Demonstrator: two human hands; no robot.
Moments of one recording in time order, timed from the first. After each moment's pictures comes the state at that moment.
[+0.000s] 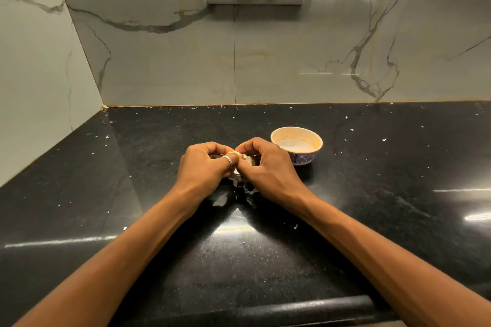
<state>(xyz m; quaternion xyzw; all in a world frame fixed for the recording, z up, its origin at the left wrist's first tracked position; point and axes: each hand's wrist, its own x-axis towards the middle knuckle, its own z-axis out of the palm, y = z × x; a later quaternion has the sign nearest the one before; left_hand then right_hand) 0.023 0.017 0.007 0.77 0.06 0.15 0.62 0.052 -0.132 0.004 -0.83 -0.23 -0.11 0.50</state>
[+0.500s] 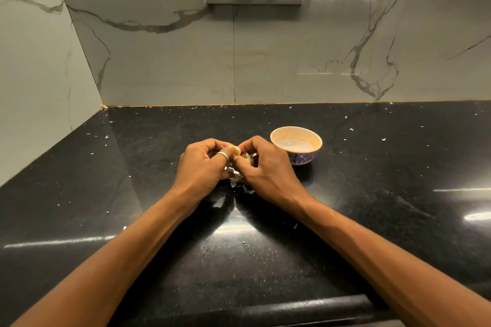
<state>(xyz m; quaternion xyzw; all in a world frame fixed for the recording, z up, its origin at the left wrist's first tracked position) 0.018 0.011 0.013 0.73 0.04 0.16 0.66 0.049 -0.130 0.002 -0.83 -0.24 -0.15 0.47</state>
